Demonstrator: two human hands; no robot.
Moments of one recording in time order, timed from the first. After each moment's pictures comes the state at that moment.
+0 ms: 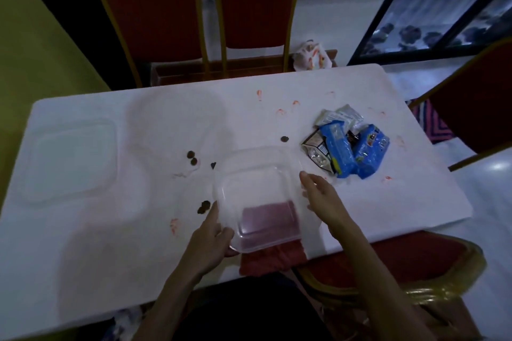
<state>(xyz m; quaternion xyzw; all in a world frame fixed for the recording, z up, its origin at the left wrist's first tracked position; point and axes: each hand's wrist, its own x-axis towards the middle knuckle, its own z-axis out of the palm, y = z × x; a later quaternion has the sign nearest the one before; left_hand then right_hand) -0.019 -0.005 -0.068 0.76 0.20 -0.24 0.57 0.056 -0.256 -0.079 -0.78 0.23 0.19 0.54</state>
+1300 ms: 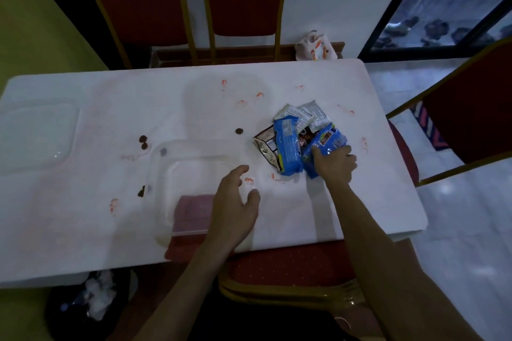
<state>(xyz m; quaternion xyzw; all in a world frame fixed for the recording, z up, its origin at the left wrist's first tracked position) 0.020 -0.231 -0.021 0.84 0.18 -0.06 0.50 0.165 -0.433 -0.114 -0.88 0.33 0.09 0.32</state>
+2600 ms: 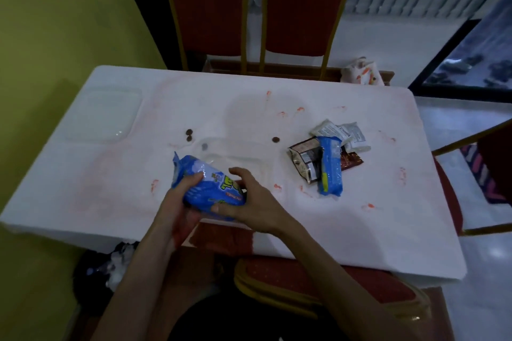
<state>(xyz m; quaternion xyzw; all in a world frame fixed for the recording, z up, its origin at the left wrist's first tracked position) -0.020 -0.128 0.000 0.40 0.38 0.02 0.83 0.050 -0.281 -0.036 -0.75 -0.20 0.36 0.52</state>
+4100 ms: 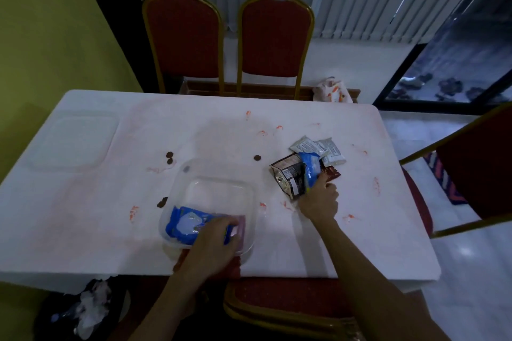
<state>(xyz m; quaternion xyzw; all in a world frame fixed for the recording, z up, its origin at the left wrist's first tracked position) -0.018 -0.167 -0.073 0.91 0.12 -0.10 0.39 0.141 -0.380 -0.114 -0.95 0.15 0.14 0.22</state>
